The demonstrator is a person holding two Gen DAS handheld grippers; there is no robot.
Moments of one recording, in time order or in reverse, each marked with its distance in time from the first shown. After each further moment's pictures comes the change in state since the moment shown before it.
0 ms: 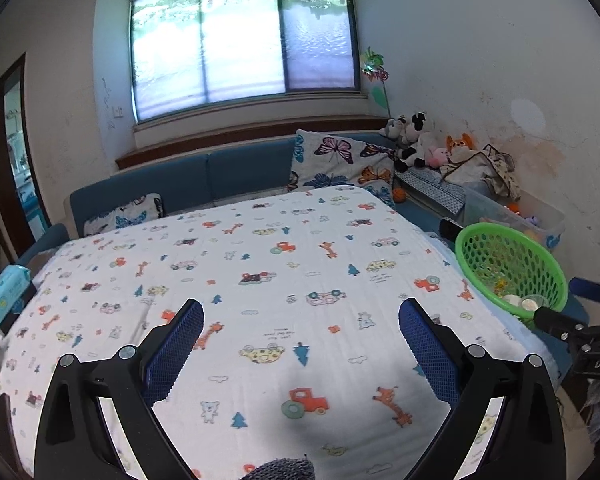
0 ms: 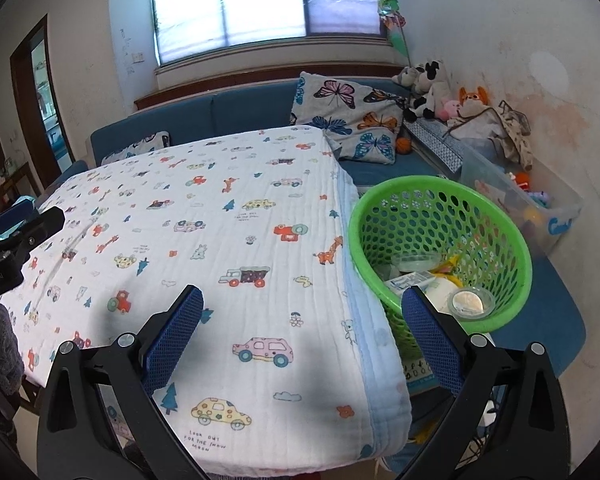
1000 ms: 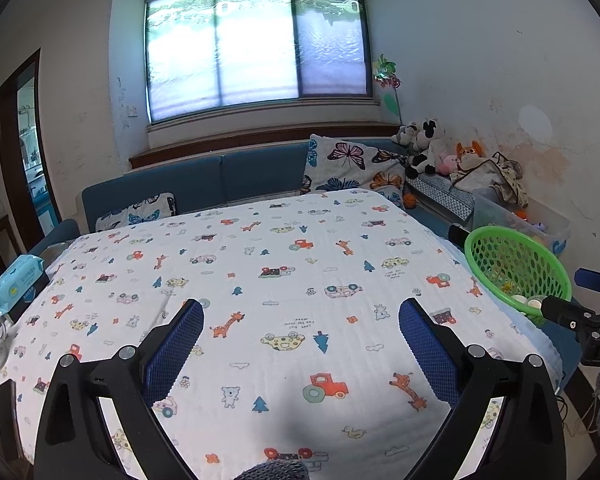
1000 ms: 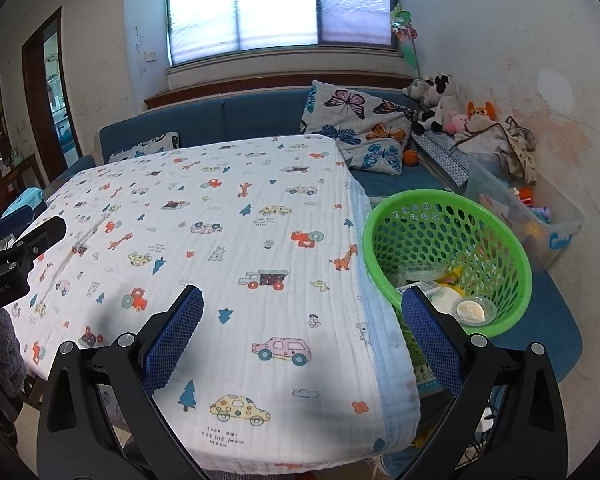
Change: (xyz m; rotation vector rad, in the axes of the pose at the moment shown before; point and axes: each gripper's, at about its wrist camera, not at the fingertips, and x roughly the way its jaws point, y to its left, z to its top) left arm -0.018 0.018 -0.011 -0.027 -0.015 0.026; right arm -0.012 0.018 0.000 -0.038 -0.023 0.009
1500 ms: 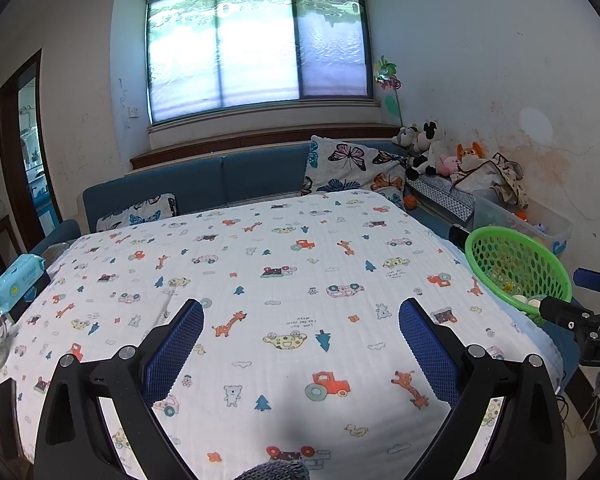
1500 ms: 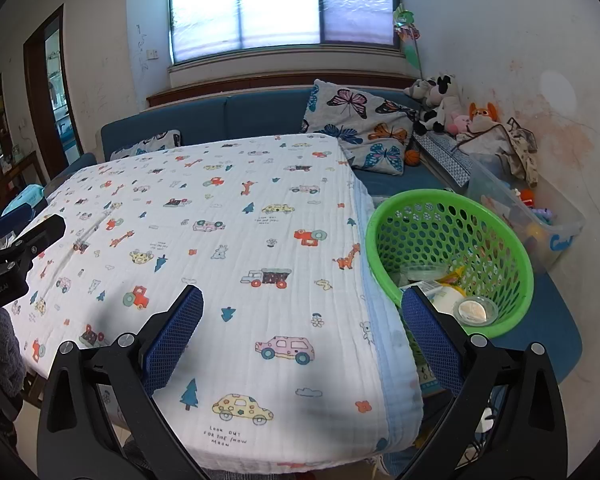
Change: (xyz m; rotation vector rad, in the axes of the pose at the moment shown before) left arm -0.002 0.002 -0.001 -0.001 -0.003 0.002; right arm 0.001 0.004 -0.001 -0.004 0.003 0.002
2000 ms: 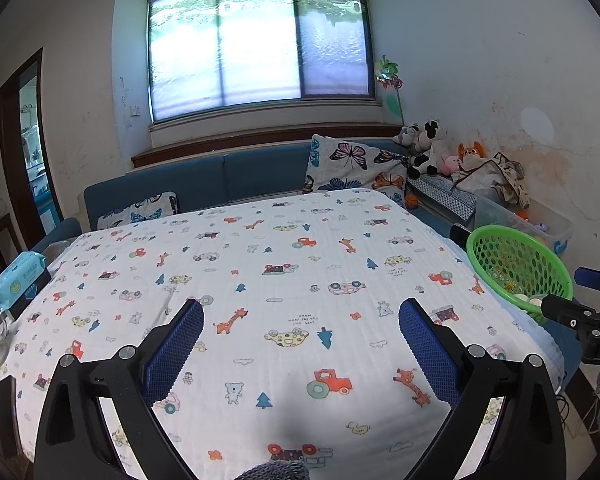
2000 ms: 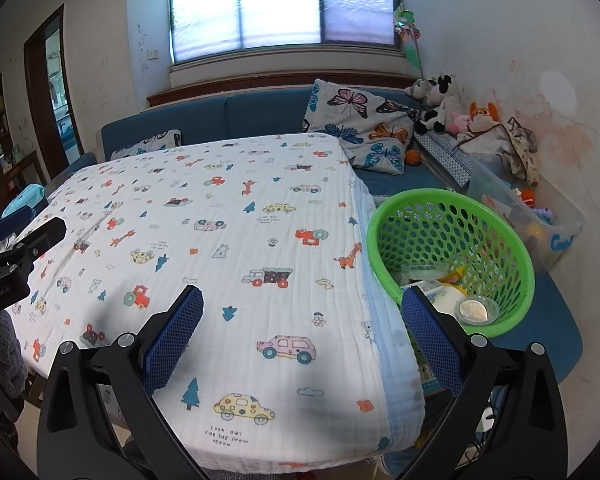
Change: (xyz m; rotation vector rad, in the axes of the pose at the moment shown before) left arm 0.001 0.001 -0.002 -0.004 0.001 0.003; right arm 0.000 0.001 0.000 0.000 -0.001 0.002
